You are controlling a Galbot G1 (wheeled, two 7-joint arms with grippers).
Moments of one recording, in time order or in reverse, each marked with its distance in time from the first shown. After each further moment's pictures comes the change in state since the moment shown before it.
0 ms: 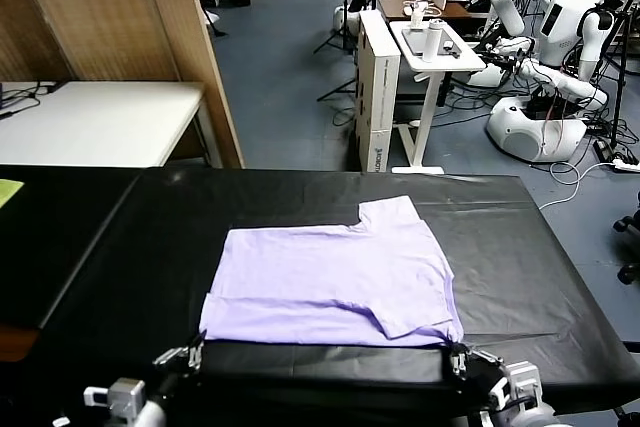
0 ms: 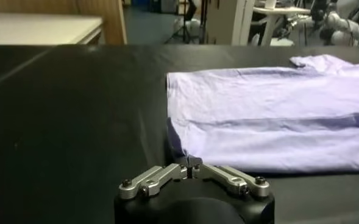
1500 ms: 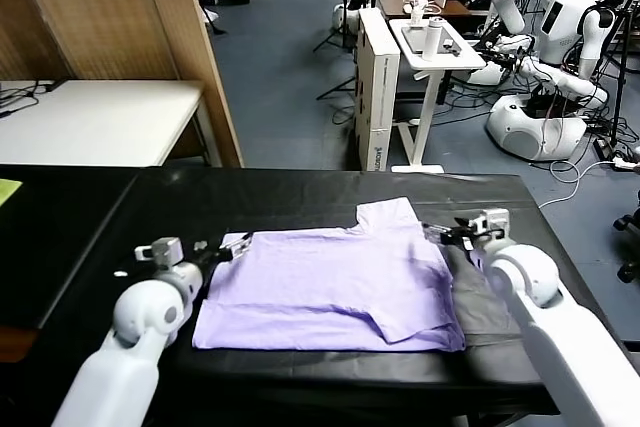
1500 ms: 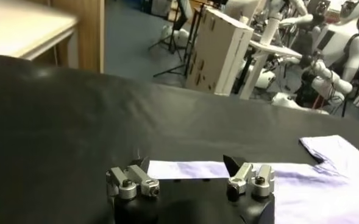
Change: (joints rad) left arm -0.859 0.028 0.204 0.507 -0.294 0.222 0.005; right arm 1.104 -0.053 -0.431 -0.872 0.238 0.000 -0.042
